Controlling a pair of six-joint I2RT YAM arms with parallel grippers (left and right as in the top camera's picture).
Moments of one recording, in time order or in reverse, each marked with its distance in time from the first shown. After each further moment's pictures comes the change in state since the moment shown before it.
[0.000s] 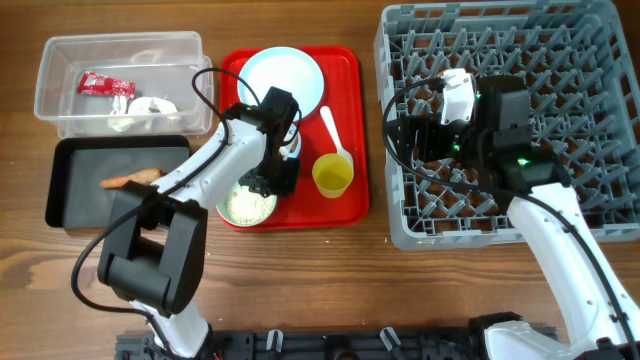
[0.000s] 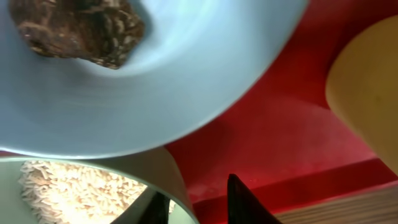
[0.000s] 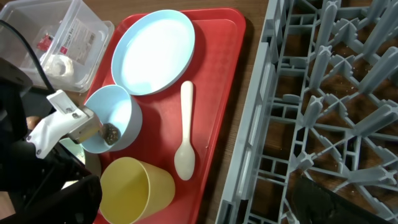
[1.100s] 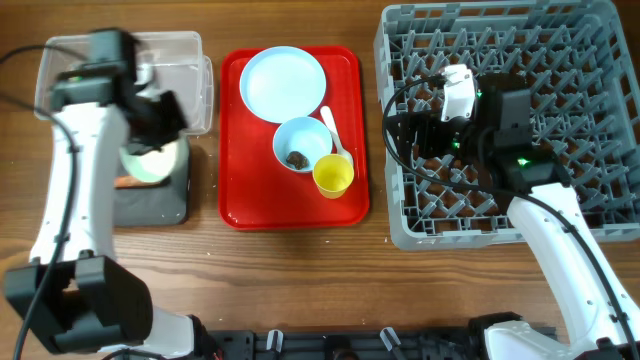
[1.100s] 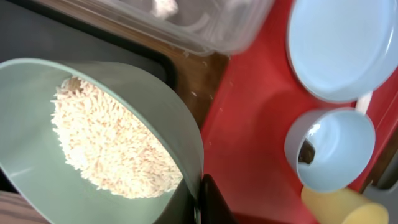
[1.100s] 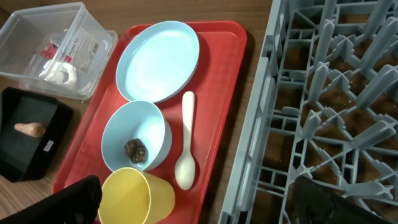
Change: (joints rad) left arm 0.547 -0.204 0.258 -0.175 0.043 -0.111; right arm 0.000 0.000 0.000 0.038 0.000 0.000
